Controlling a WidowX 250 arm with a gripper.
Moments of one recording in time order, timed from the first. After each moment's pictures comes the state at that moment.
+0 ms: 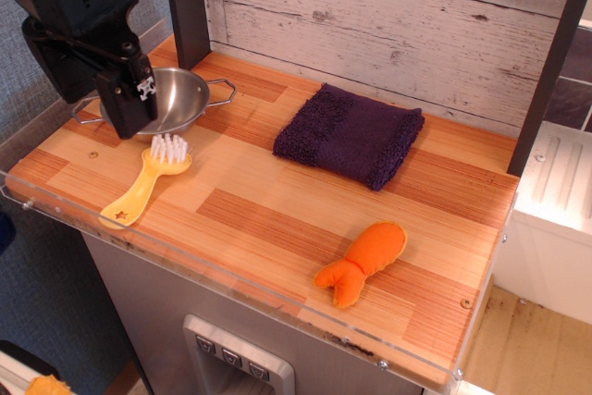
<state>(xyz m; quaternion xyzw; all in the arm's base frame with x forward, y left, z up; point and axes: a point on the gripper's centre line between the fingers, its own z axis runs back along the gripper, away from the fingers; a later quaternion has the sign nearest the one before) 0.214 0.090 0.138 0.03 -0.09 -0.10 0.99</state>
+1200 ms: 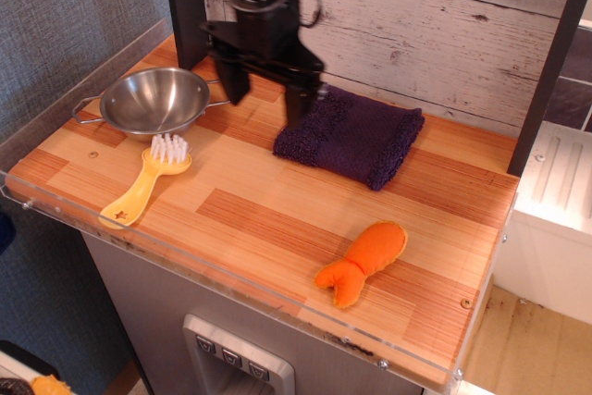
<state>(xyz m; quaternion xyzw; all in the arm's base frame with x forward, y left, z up) 0.347 0.044 0.062 0.04 -0.11 -0.02 0.99</state>
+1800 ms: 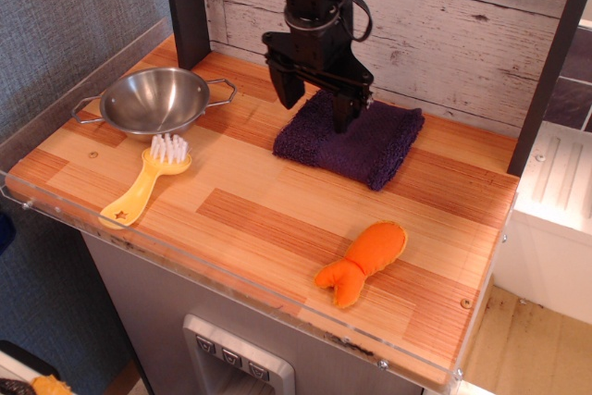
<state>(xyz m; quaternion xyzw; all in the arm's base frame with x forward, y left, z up) 0.380 0.016 0.044 0.02 -0.14 -0.09 0.99</state>
